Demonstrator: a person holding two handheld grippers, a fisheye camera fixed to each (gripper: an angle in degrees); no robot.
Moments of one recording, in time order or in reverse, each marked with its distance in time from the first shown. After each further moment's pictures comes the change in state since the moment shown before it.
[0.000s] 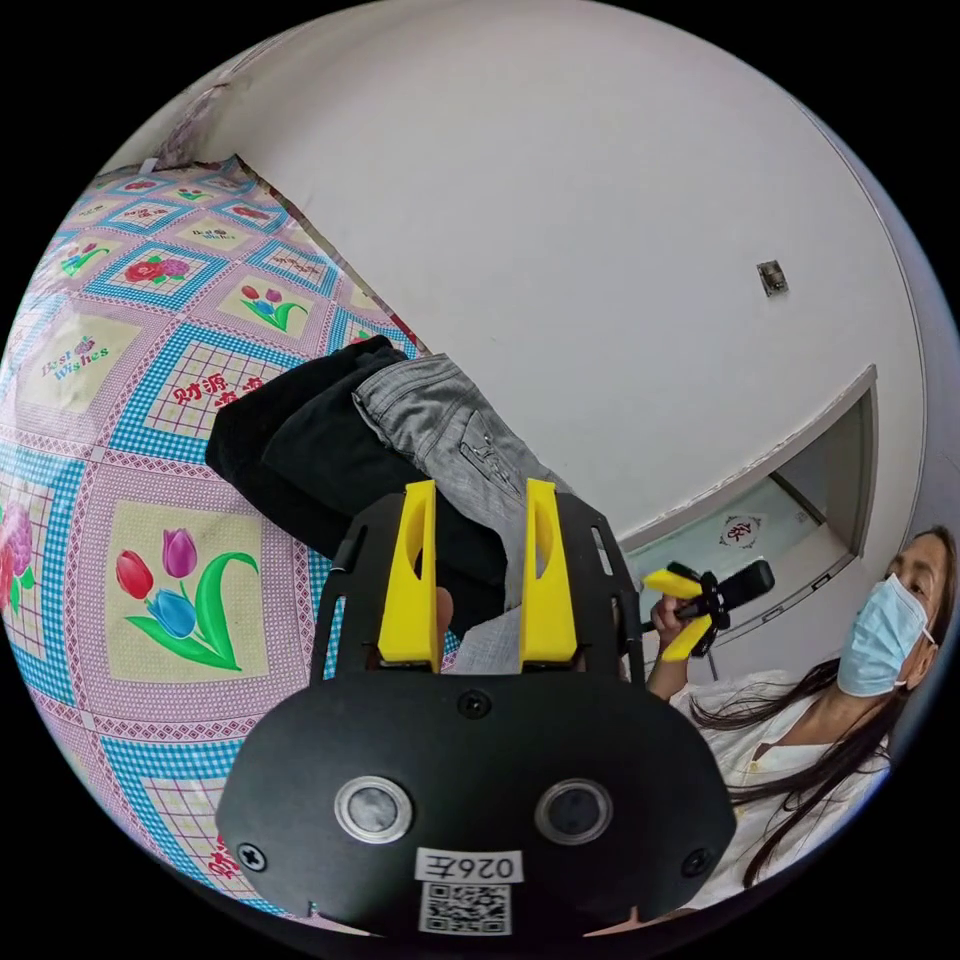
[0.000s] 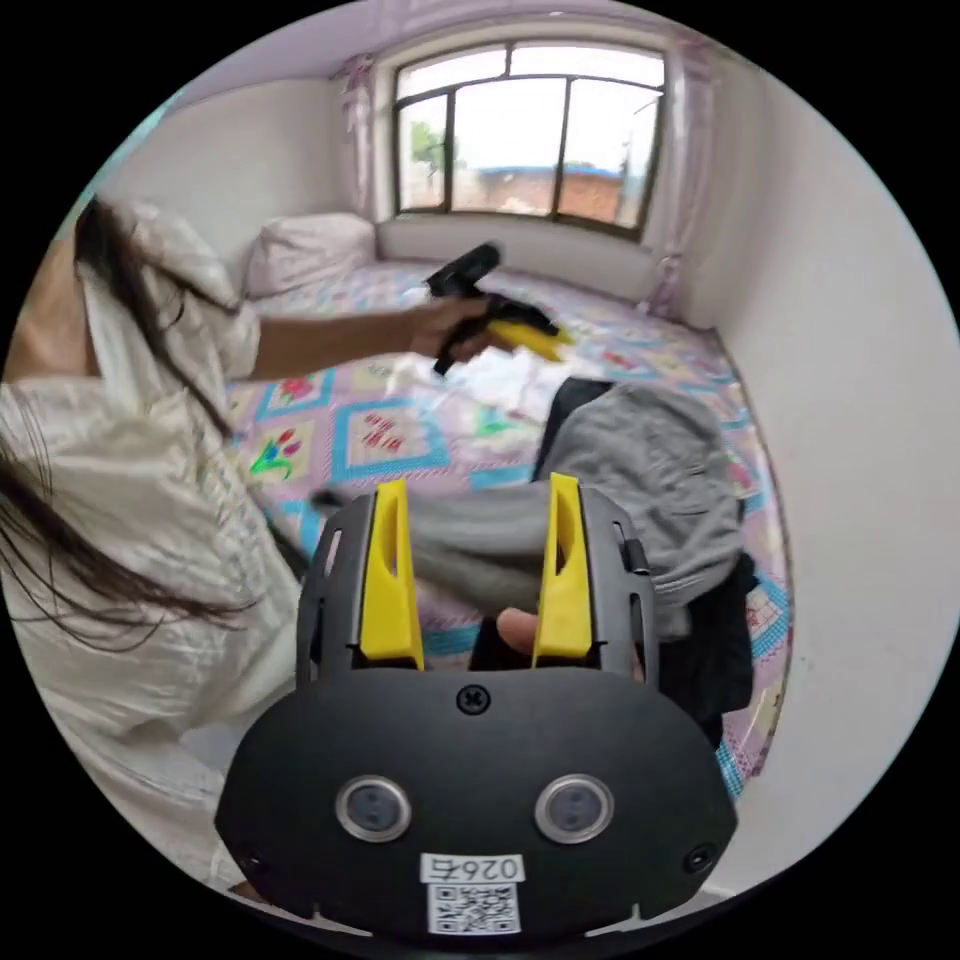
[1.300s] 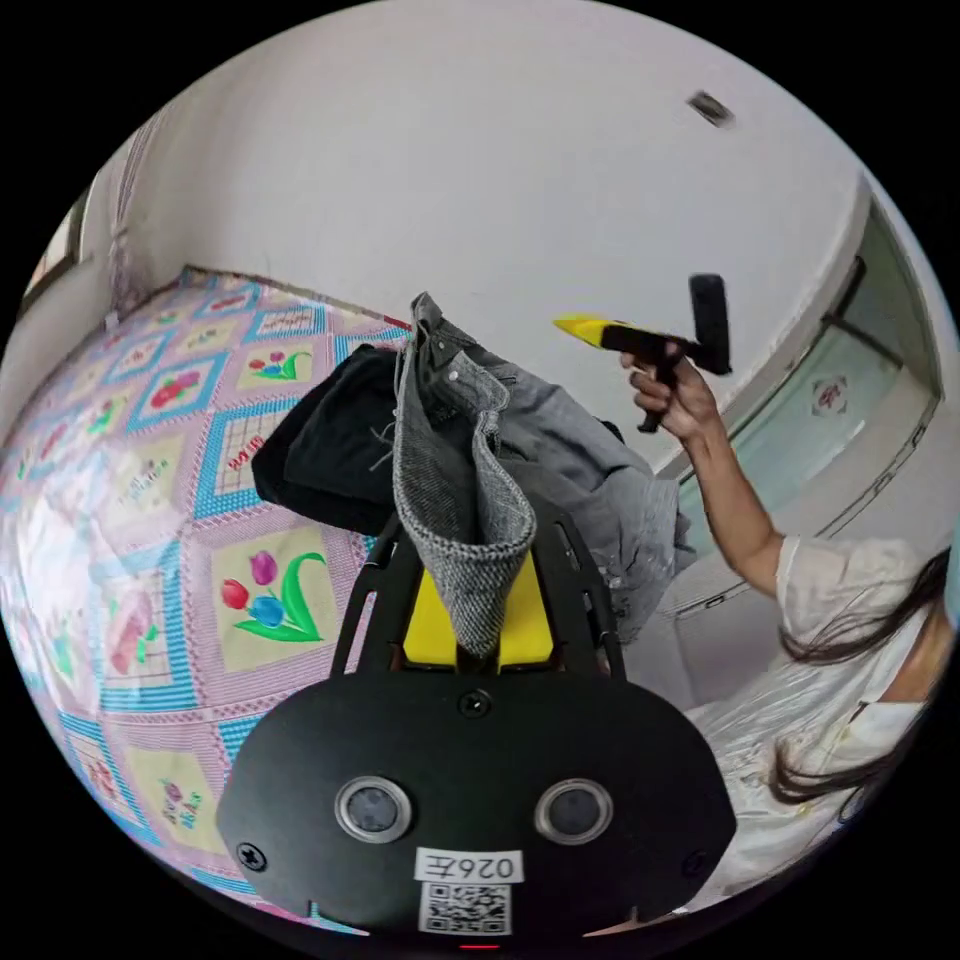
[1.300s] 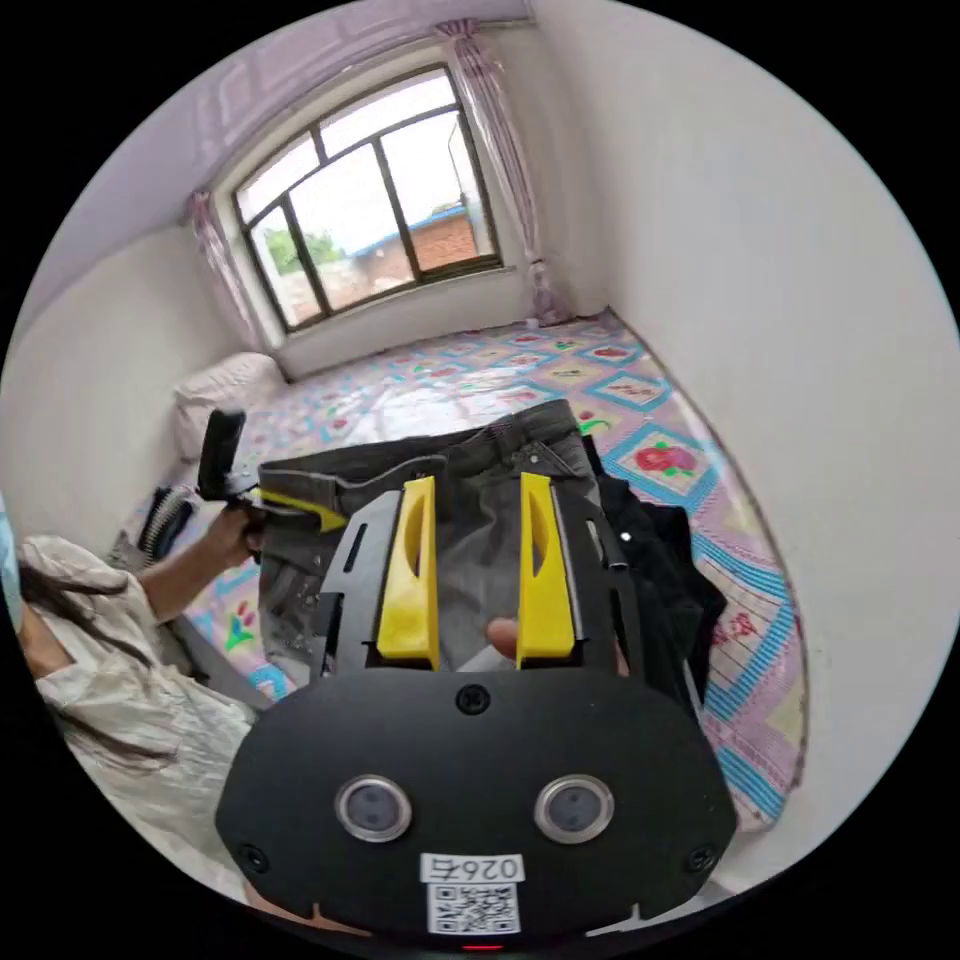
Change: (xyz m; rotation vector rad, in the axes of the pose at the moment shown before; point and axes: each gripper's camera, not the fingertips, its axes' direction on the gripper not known) left arm 0.109 0.136 0.102 -0.124 -0.377 0.385; right arm 0.241 -0.017 0.117 0.093 -0.054 0.360
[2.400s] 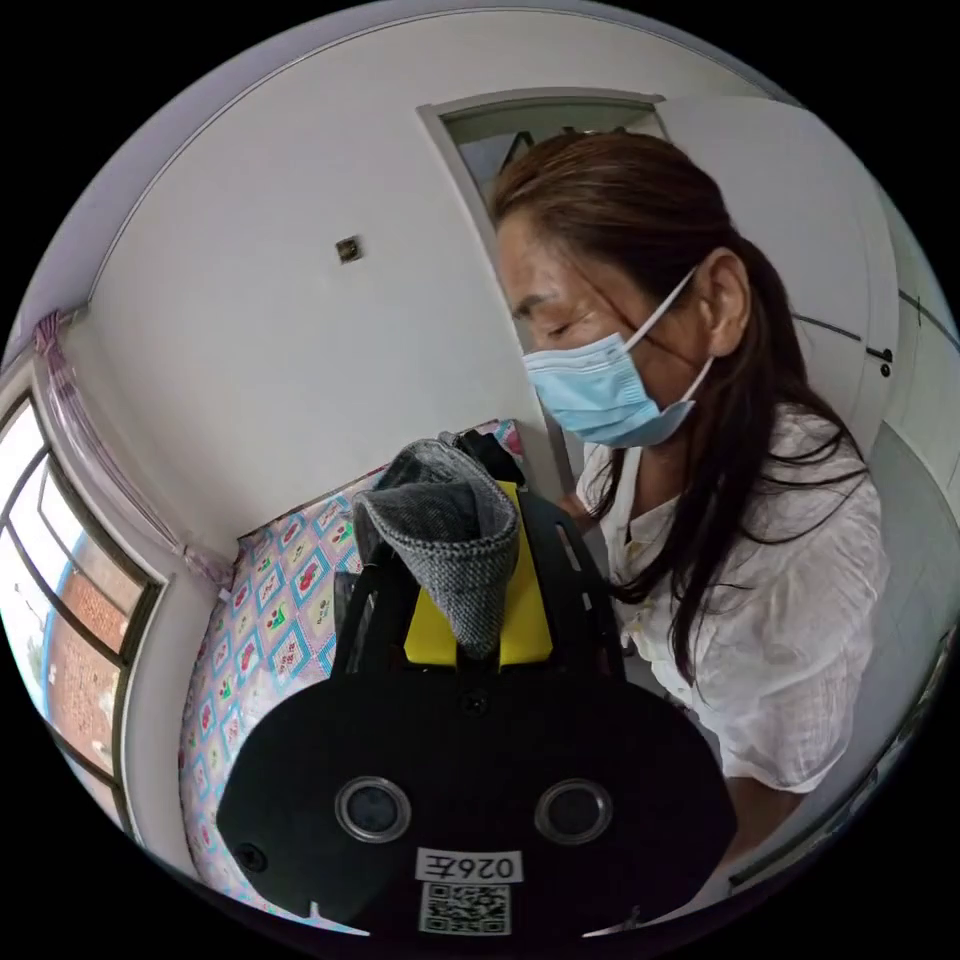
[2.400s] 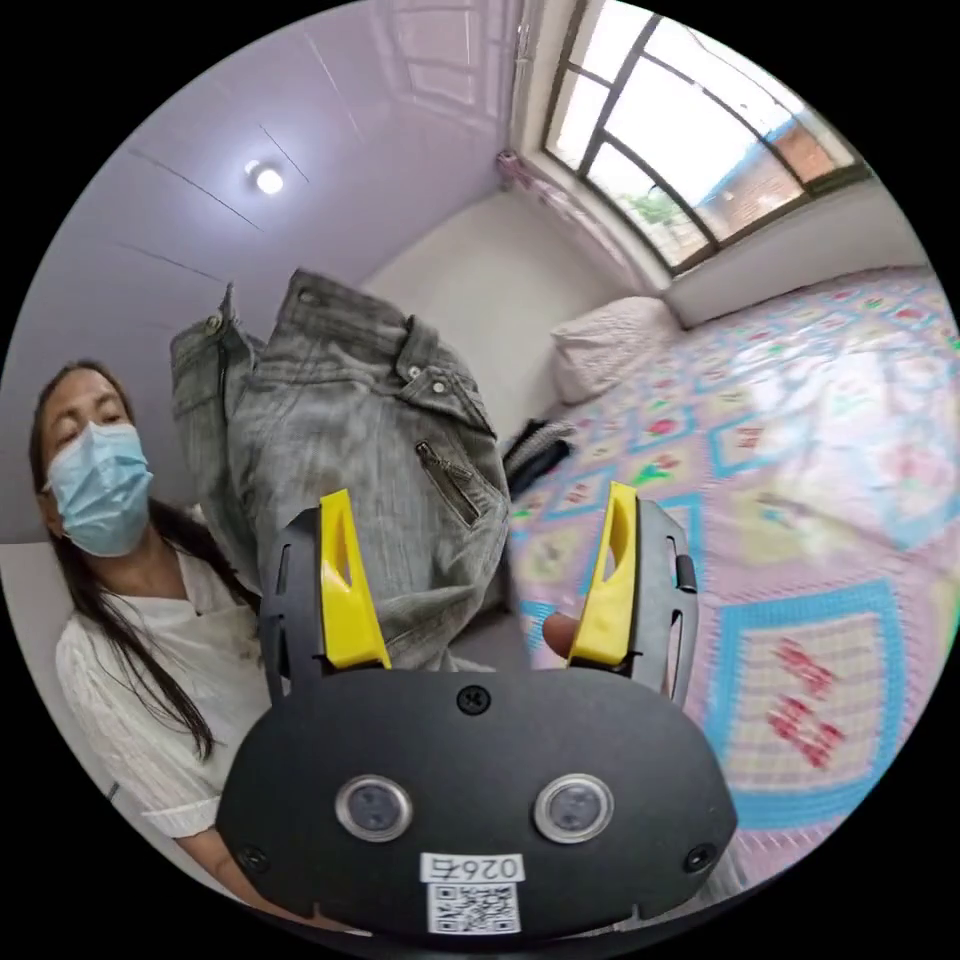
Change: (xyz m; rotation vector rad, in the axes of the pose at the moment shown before) left arm 0.483 0.299 -0.340 0.163 -0.188 0.742; right arm -0.083 0.088 0.298 -0.119 -1.296 -0.225
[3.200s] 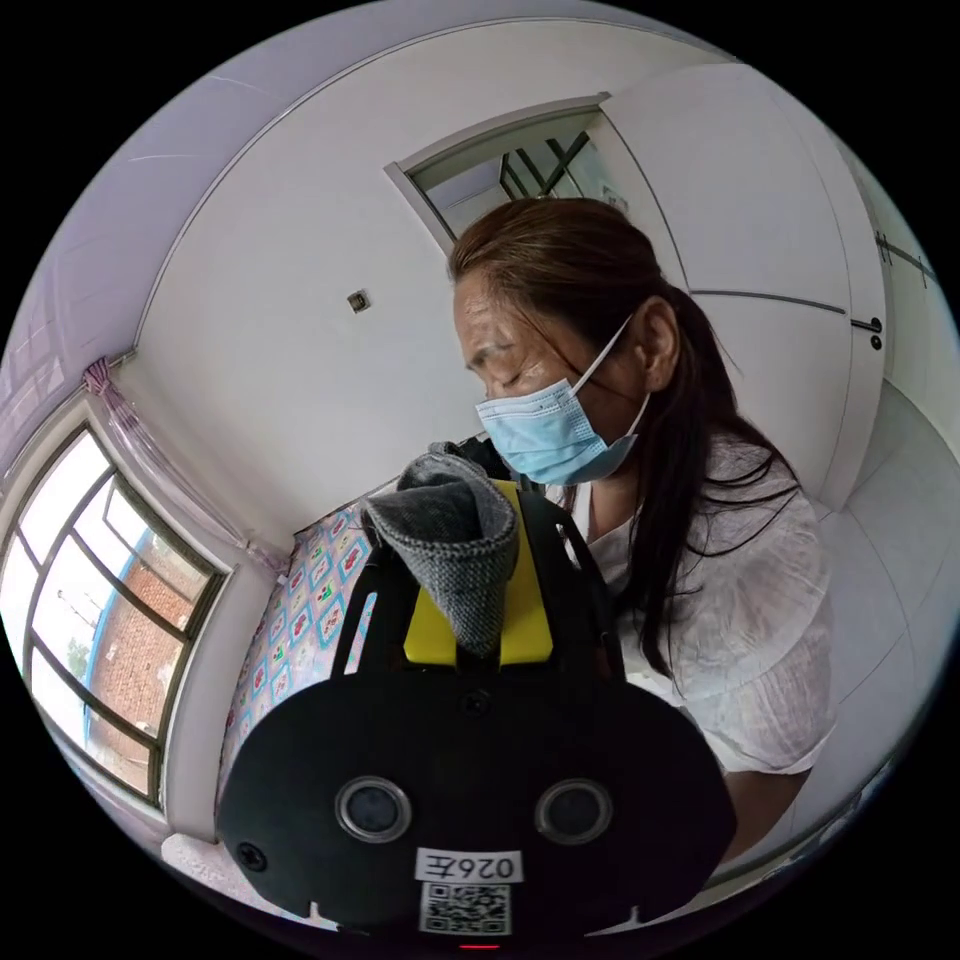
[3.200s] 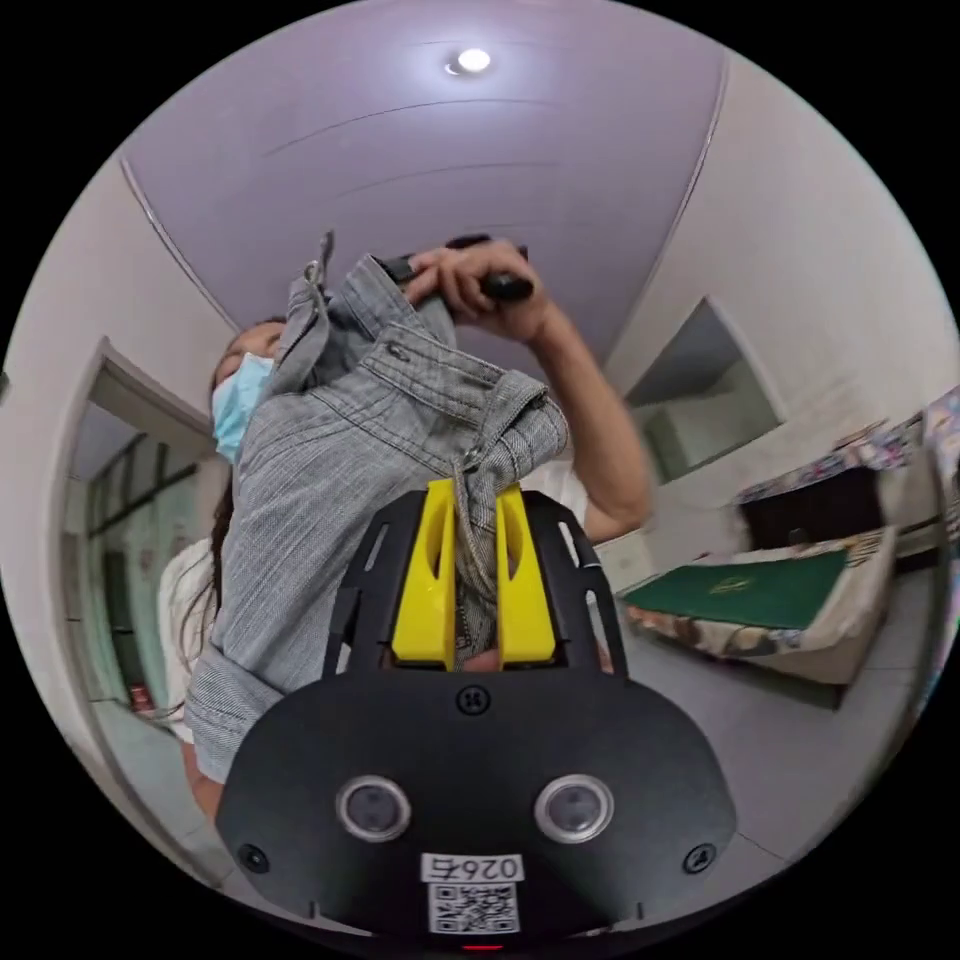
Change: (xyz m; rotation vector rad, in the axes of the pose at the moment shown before) left arm 0.286 -0.102 -0.136 -0.029 -0.197 0.012; right arm -0.096 0.074 0.211 -0.291 -1.028 -0.250
